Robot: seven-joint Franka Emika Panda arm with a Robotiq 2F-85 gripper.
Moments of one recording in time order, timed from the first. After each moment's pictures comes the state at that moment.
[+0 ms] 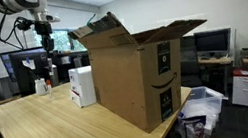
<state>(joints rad) 0.16 -0.14 0.13 -1.97 0.03 1.90 0.46</state>
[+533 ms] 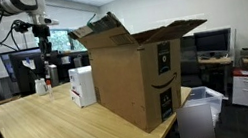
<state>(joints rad) 0.16 -0.17 0.13 -2.05 0.07 1.92 0.43</state>
